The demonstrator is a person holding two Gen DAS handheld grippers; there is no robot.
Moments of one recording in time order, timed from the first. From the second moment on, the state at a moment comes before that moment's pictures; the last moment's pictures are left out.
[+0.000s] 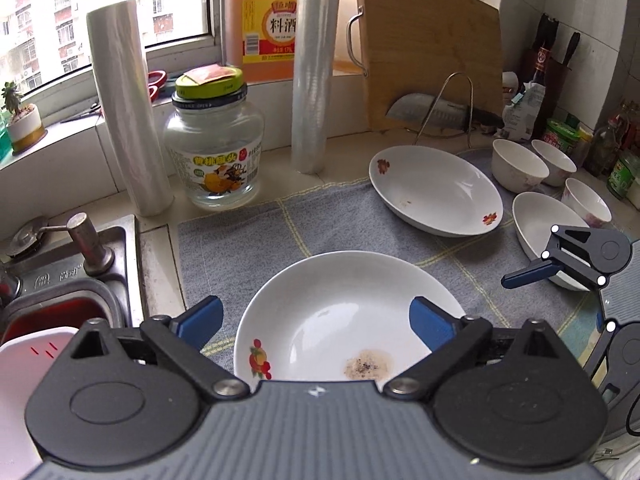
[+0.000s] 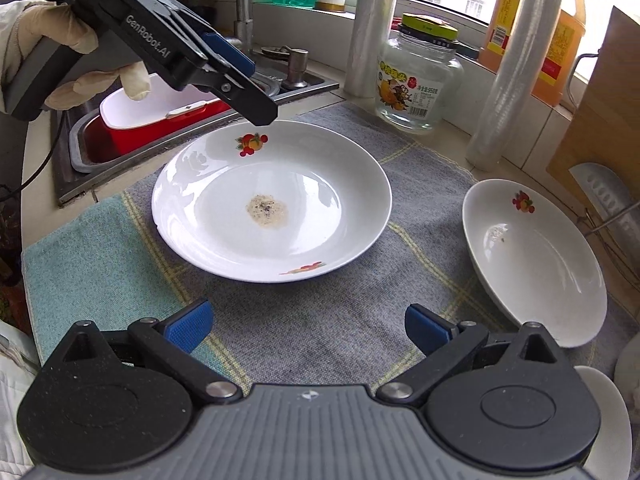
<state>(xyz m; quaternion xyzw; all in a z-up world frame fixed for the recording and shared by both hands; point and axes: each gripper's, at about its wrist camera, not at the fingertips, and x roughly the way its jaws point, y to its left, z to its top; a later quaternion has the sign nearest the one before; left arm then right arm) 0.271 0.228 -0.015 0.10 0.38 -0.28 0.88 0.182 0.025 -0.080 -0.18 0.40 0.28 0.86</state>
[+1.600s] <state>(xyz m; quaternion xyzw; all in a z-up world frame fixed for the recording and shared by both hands) 0.145 0.010 -0.028 0.11 0.39 -0.29 0.87 0.065 -0.178 -0.084 -0.08 0.41 0.03 0.91</state>
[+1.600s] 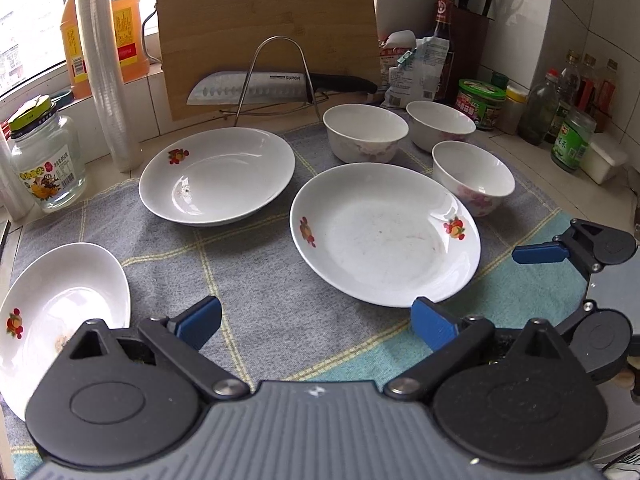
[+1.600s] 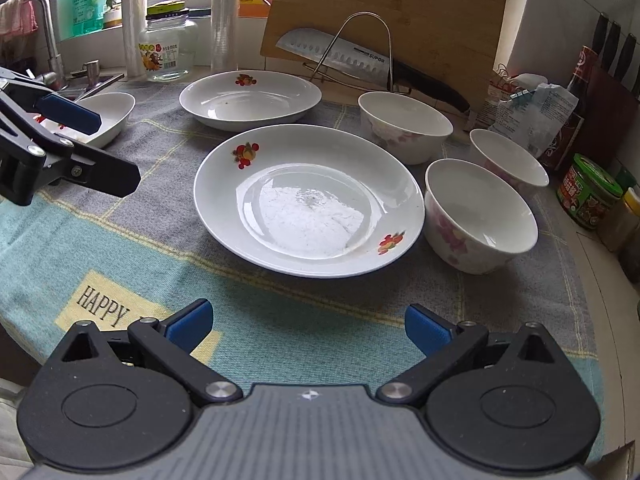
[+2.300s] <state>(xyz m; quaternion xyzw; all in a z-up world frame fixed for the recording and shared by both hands) 0.178 -0.035 -0.037 0.10 0.43 -0.27 0.86 0.102 -0.215 -0.108 -0.09 0.39 0.15 0.90</state>
